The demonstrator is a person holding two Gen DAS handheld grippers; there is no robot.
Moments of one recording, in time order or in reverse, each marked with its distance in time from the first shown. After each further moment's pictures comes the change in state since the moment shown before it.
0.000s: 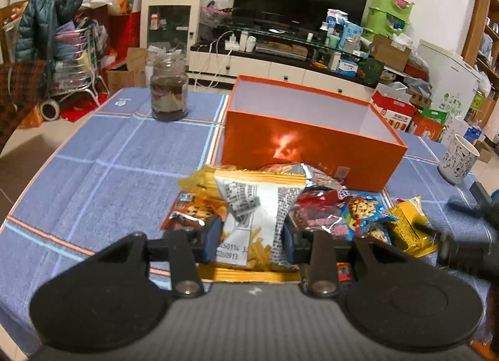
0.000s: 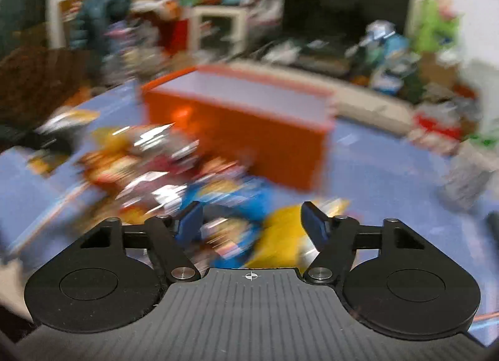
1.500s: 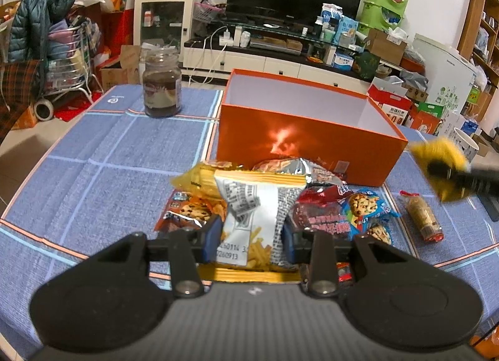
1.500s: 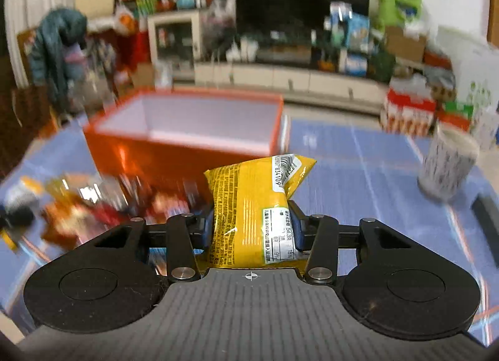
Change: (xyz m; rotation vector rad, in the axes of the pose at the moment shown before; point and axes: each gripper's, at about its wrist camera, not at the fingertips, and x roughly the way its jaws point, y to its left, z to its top) left arm 0.011 0.005 -0.001 0.015 0.020 -0.016; right arm 0.024 -0.043 0.043 0.150 0.030 -0.016
